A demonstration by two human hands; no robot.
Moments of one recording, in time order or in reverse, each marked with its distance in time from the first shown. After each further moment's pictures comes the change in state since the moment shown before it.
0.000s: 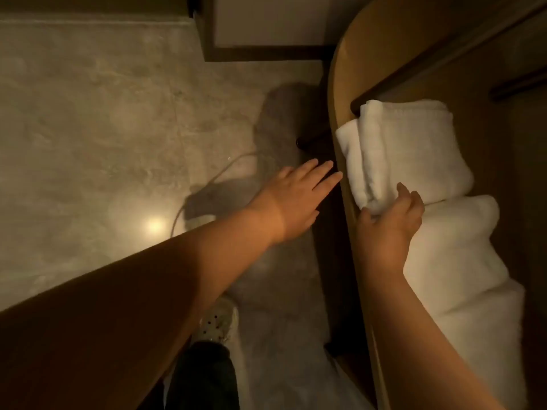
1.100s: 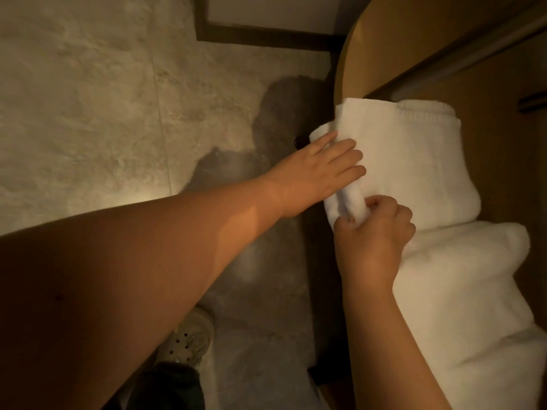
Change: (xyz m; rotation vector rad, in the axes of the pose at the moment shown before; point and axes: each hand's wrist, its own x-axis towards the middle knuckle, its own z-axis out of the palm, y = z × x) left_hand 0.081 -0.024 0.037 0.521 0.271 0.203; right_hand 0.018 -0.005 0.035 -0.142 -0.042 -0.071
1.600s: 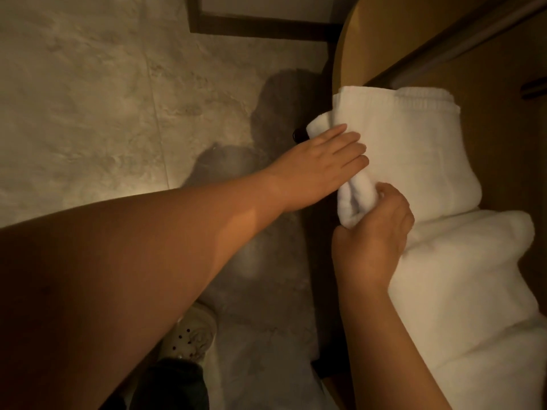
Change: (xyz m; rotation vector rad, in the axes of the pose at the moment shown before) left_hand 0.004 0.002 0.000 -0.157 0.207 0.058; right_hand -0.010 0.016 0.013 0.065 0.170 -0.177
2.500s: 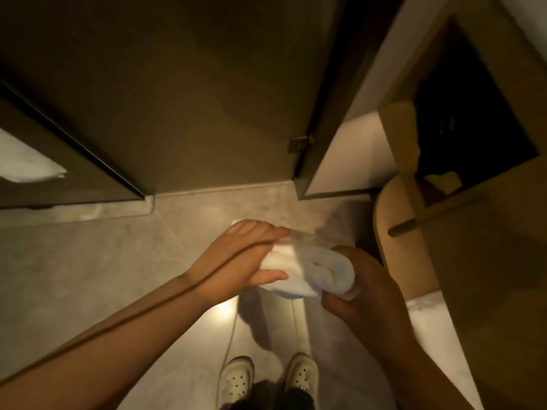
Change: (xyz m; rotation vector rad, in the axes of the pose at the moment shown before) left_hand -0.170 -0.052 -0.543 -0.310 -0.185 -0.525; right_hand -0.077 -0.274 -0.361 0.545 -0.481 -0.526
